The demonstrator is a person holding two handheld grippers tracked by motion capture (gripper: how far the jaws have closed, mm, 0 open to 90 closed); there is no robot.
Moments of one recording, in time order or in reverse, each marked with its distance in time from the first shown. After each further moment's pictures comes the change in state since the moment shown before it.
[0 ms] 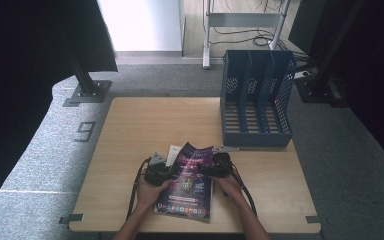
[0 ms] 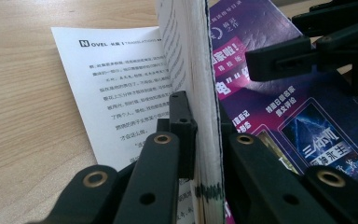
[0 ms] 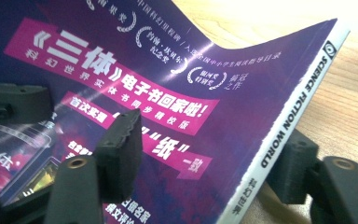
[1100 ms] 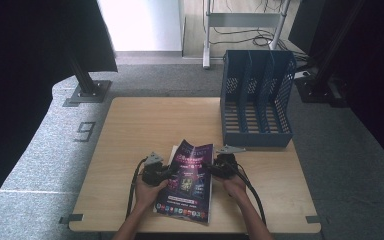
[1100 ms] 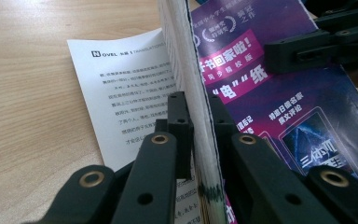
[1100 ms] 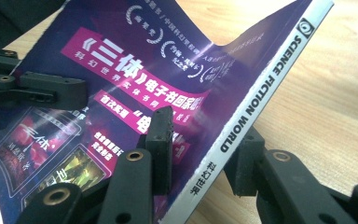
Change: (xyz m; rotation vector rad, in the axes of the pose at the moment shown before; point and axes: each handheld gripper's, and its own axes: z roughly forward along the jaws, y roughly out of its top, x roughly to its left) left arm 0.003 0.001 -0.010 -0.060 -0.058 -0.022; right arm 0.004 0.005 -0.031 -0.052 0.070 -0.076
